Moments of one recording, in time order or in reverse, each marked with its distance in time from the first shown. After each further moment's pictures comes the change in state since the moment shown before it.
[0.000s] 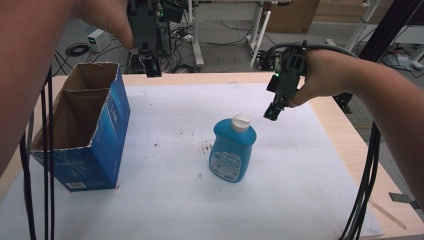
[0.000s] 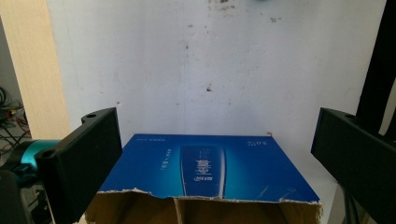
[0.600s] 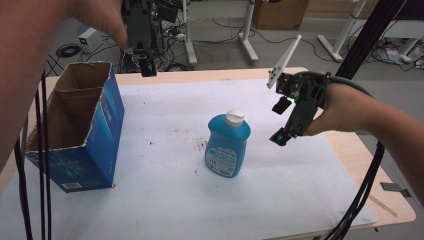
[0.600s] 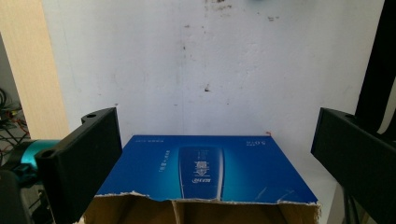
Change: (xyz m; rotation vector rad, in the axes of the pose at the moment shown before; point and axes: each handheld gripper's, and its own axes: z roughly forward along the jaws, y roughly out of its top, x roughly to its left) left arm -0.003 0.005 0.003 0.013 -0.008 0.017; right arm 0.045 -0.060 0.026 -0.210 0.047 0.075
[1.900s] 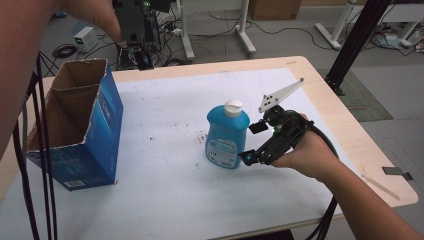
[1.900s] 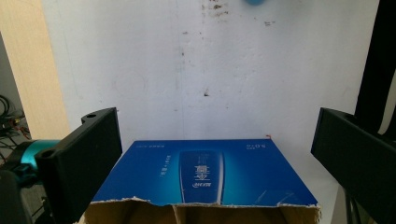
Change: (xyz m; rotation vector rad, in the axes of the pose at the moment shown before) left arm -0.002 0.001 -0.003 -0.021 0.002 0.018; right arm 0.034 -0.035 0.088 -0.460 0.000 0.172
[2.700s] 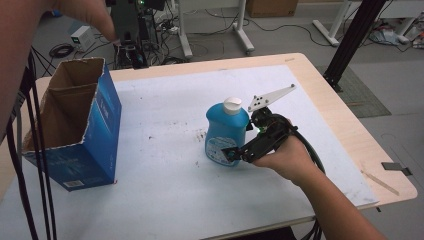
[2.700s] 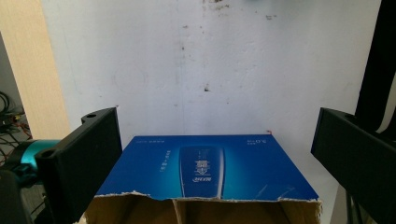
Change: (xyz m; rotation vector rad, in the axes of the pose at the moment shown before) left arm 0.000 -0.004 0.000 0.010 0.005 0.000; right arm 0.002 -0.003 0.030 -0.153 0.012 0.056
